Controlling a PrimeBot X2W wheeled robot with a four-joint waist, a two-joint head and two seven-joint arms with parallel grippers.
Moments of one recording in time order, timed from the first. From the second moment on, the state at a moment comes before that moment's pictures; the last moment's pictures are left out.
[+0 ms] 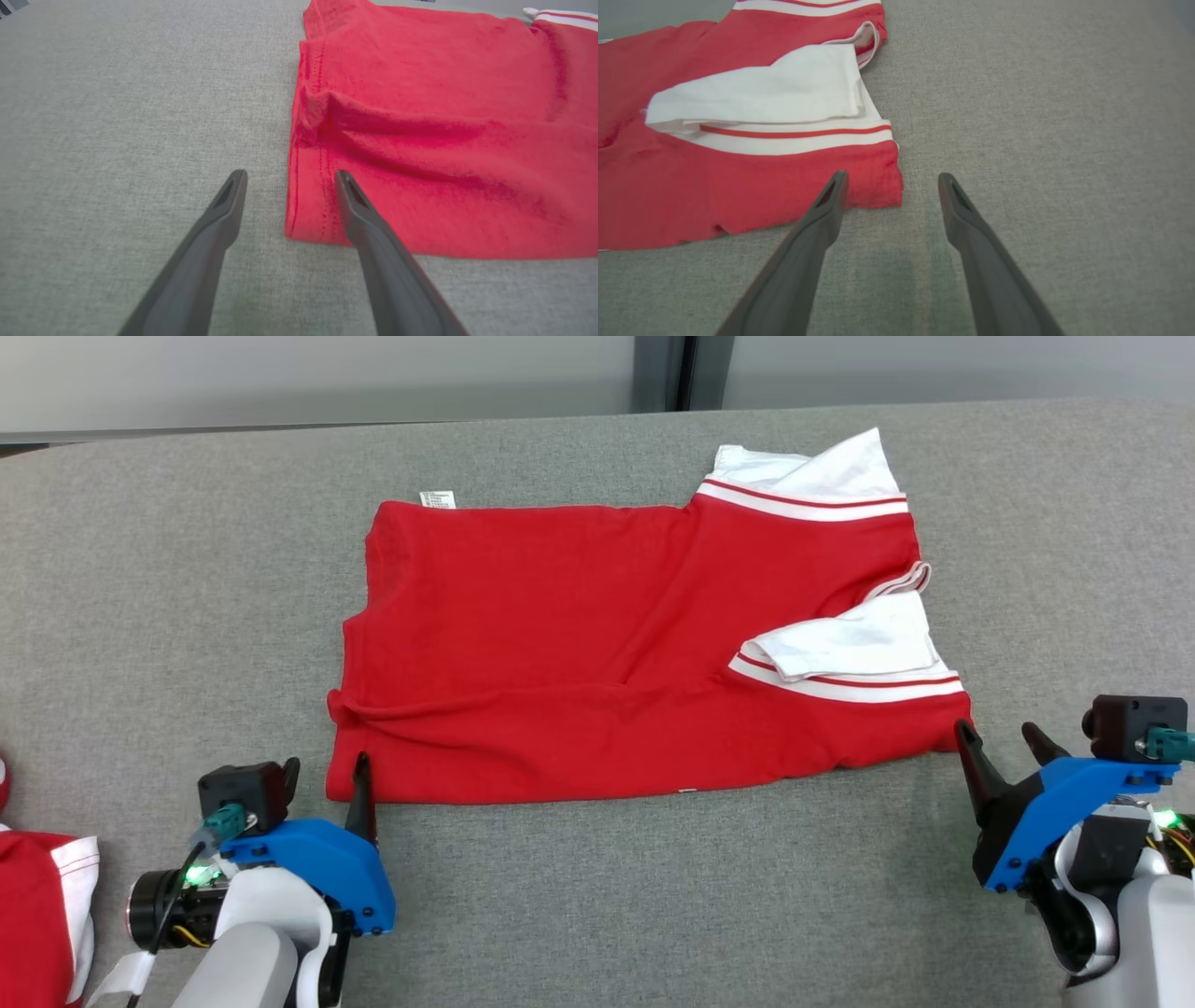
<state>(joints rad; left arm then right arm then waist) -0.24 0.30 -0.36 0.32 -0.50 0.19 0.10 -0.25 -0.05 -0.21 0.17 0.13 0.13 0.42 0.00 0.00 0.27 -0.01</state>
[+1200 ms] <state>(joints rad) -0.15 0.27 -0.36 0.34 -0.59 0.19 0.12 -0.18 -0.05 -0.19 0.21 0.24 0.13 0.37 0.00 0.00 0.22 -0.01</state>
